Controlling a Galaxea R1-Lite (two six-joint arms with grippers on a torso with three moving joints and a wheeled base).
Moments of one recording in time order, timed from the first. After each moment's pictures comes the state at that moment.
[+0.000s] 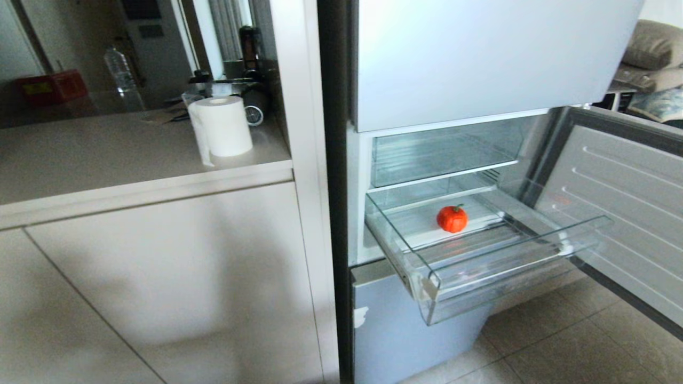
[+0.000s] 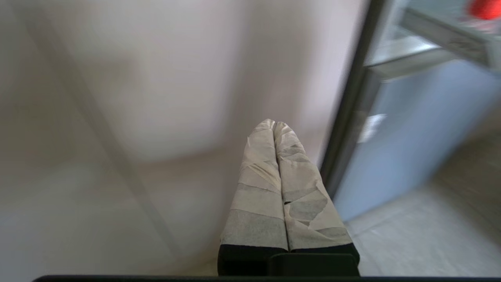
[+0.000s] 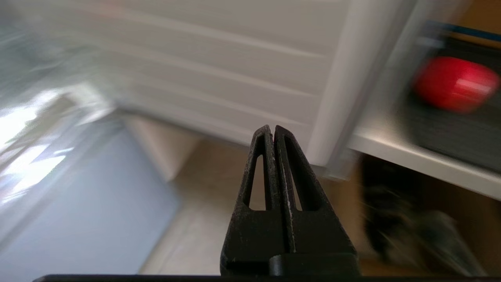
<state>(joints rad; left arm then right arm) 0.00 0.00 -0.03 0.08 0.00 0.01 -1.25 0.95 -0.38 -0.37 0.44 -0.03</state>
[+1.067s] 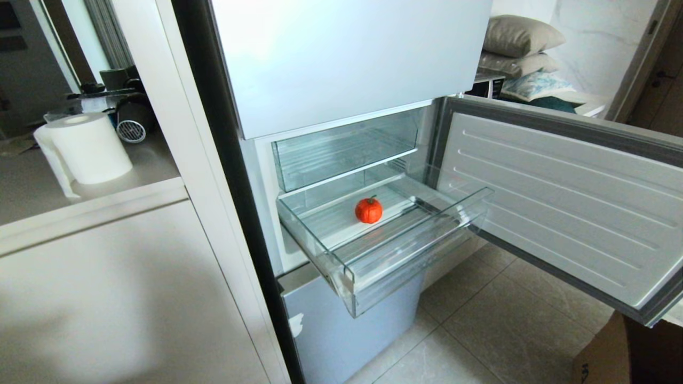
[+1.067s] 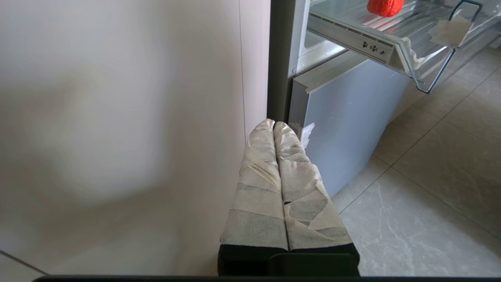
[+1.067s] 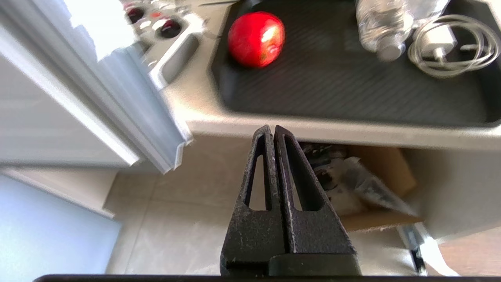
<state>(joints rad) 0.00 0.00 -0.03 0.08 0.00 0.01 -1.41 1.40 -0.45 -0.64 0.58 -0.04</state>
